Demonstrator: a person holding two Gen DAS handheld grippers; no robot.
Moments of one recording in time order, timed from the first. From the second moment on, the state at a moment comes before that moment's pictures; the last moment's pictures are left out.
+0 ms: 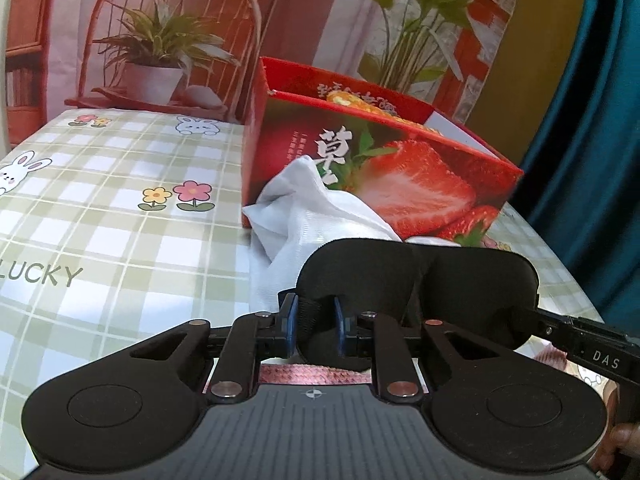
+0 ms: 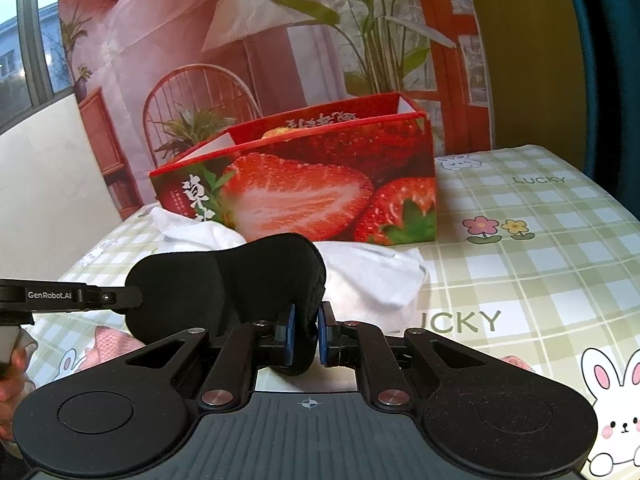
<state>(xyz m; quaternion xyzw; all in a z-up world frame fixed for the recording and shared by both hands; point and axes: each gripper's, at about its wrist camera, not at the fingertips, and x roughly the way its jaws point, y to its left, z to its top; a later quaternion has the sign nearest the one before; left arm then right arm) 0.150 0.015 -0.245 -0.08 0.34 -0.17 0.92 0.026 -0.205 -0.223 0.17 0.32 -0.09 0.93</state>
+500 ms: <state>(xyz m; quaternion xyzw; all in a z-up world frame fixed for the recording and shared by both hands) 0.126 0.014 -0.219 -0.06 0.27 -0.17 0.95 0.024 -0.202 -0.217 0.16 0.31 -0.07 0.93</state>
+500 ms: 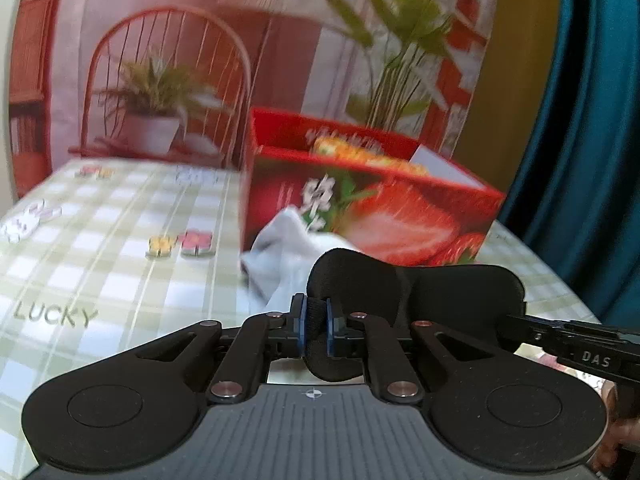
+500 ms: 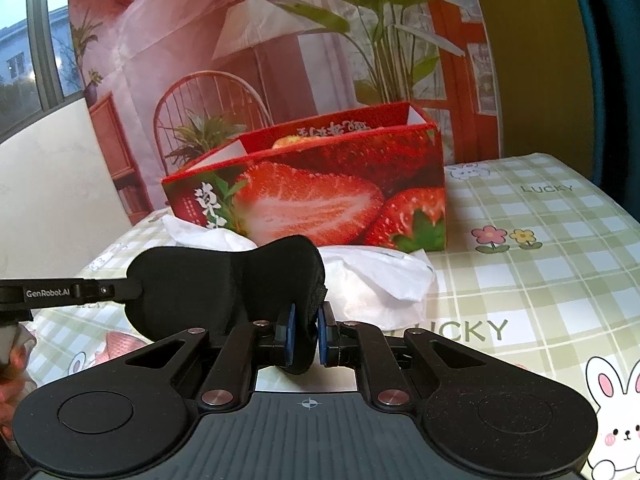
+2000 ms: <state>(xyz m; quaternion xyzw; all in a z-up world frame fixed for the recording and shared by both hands) 0.302 -0.035 -0.149 0.04 0.34 -0.17 0.92 0.217 -0.297 -0.145 0.16 0.37 -0.05 0.91</state>
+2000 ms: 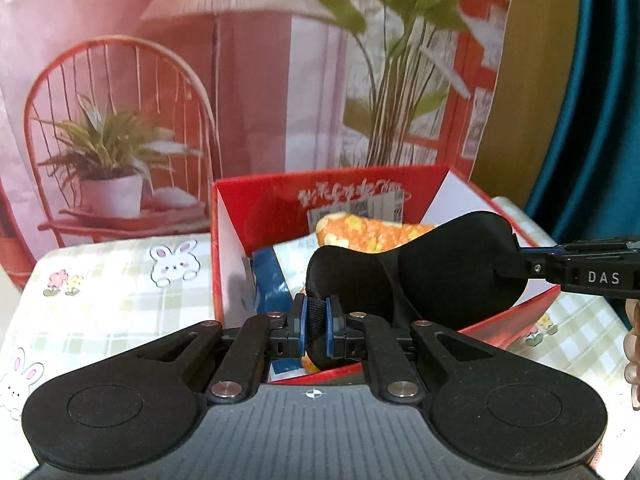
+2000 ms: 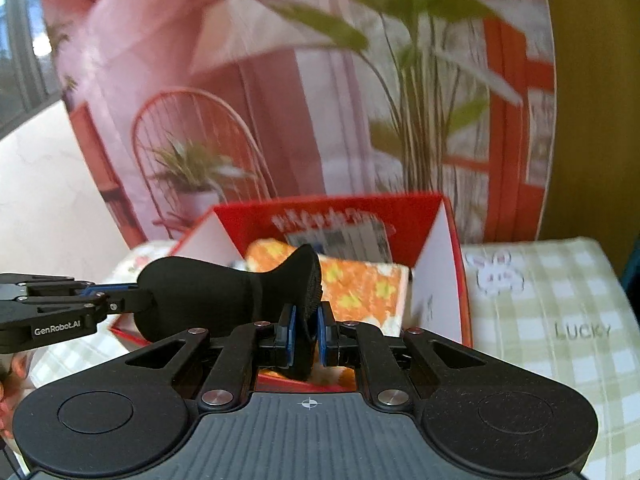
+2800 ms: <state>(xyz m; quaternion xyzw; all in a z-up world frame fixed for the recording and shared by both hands) 0.312 -0.048 -0.160 0.08 0.35 -0.15 0.92 0.225 -0.306 -0.172 0.12 0.38 -0.13 0.91</state>
